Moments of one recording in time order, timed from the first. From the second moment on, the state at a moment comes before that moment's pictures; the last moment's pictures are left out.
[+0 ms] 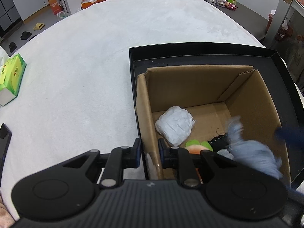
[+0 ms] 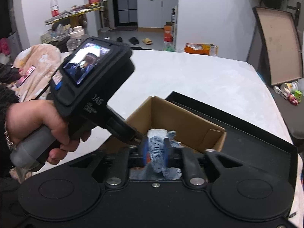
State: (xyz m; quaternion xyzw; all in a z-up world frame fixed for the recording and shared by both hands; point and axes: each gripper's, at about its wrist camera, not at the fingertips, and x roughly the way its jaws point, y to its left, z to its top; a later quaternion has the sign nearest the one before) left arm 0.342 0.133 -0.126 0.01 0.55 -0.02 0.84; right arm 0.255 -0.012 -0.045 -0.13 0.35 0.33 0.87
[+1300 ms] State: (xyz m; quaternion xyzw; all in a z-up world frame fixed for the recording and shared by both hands) left arm 0.328 0.131 -0.118 0.03 0.53 -0.03 0.85; right arm 0.236 -0.054 -0.039 -0.11 0.33 0.28 0.90
